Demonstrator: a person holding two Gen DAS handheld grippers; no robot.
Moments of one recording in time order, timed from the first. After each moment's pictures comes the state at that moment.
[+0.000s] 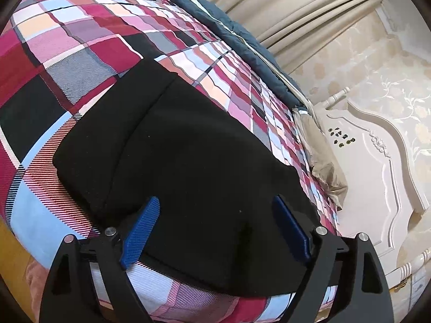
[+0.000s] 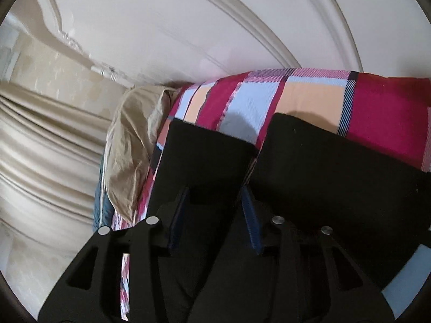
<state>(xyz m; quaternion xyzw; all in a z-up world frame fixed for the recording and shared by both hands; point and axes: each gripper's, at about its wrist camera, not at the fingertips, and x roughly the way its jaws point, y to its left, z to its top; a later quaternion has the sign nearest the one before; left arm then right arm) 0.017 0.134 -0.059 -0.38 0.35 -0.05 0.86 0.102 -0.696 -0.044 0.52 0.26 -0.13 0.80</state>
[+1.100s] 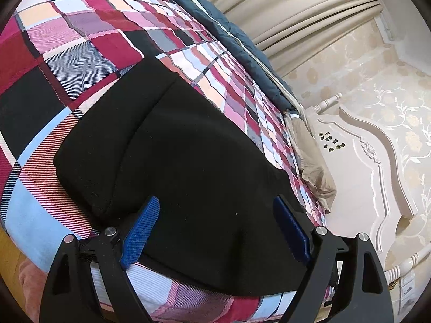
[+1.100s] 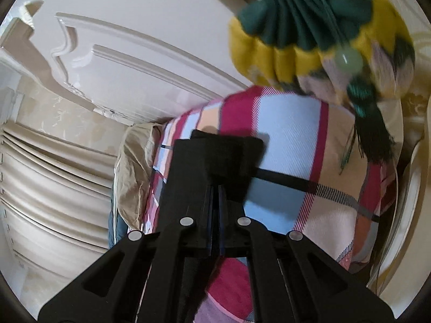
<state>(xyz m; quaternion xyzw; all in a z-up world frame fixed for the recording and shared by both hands) 0.013 0.143 -0.063 -0.41 0.34 -0.07 0.85 -0.039 -0.701 -0.059 0.56 0.17 -0.17 0.79</state>
